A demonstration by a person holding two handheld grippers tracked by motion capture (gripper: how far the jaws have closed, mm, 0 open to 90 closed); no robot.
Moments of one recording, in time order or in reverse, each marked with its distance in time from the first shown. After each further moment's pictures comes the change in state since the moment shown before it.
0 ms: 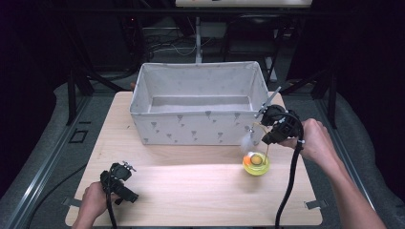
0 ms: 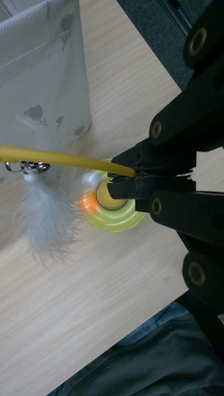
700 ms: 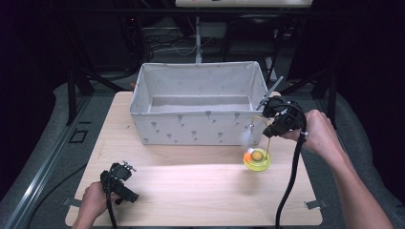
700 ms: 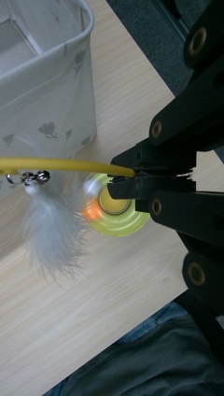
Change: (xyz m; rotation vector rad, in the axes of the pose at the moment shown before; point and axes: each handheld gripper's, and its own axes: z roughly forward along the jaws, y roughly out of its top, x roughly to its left) left arm 0.000 0.000 0.000 0.000 -0.001 0.000; right arm -0.004 0.010 -0.023 -0.006 -0.015 -0.013
